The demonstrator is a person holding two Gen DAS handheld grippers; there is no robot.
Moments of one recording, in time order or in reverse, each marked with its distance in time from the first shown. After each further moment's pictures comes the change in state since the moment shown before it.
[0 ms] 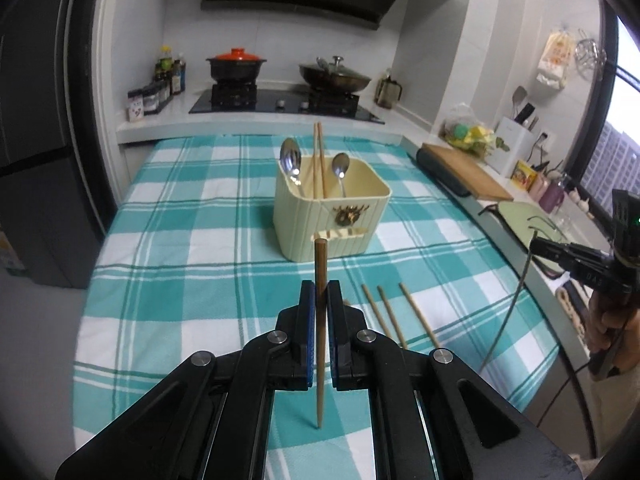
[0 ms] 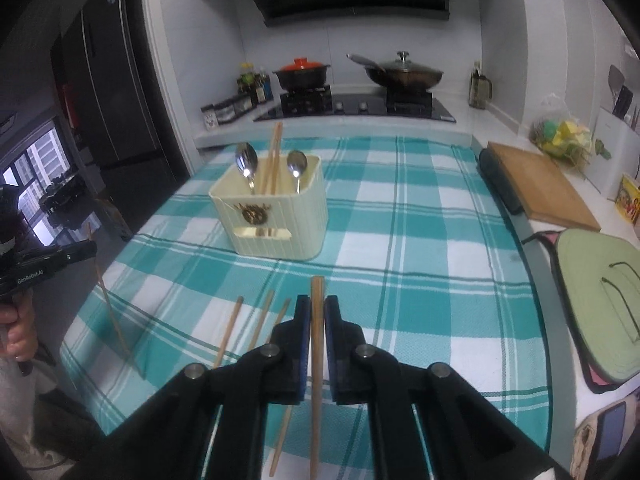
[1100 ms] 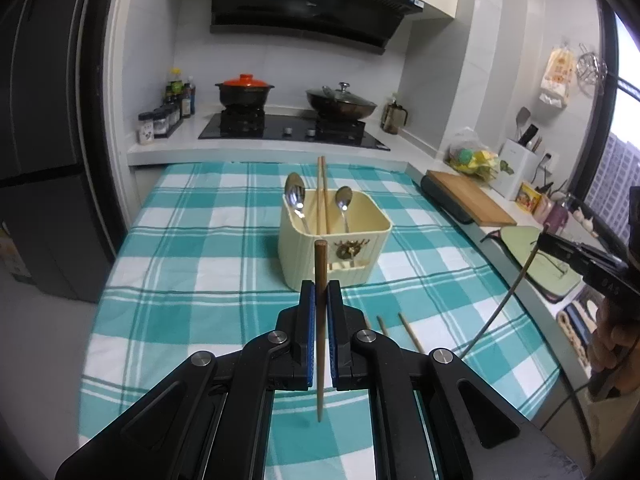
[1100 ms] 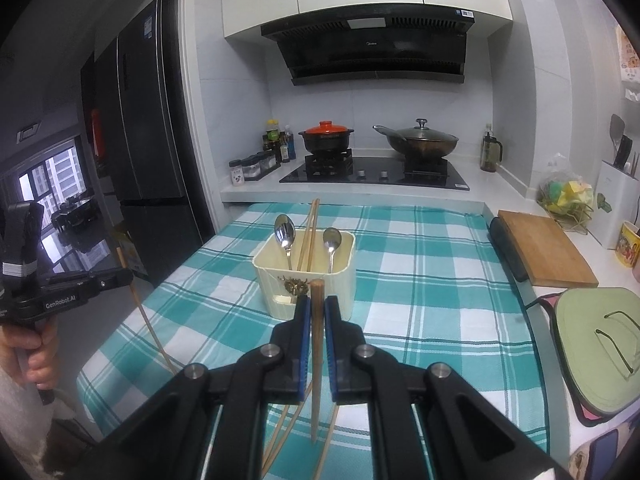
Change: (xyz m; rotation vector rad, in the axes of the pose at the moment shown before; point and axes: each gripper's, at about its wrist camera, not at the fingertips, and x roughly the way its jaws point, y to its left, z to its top) left arm -0.010 -0.008 0.013 -0.001 -0.076 0.049; right arm -0.041 0.042 0.025 -0.043 -0.189 0.026
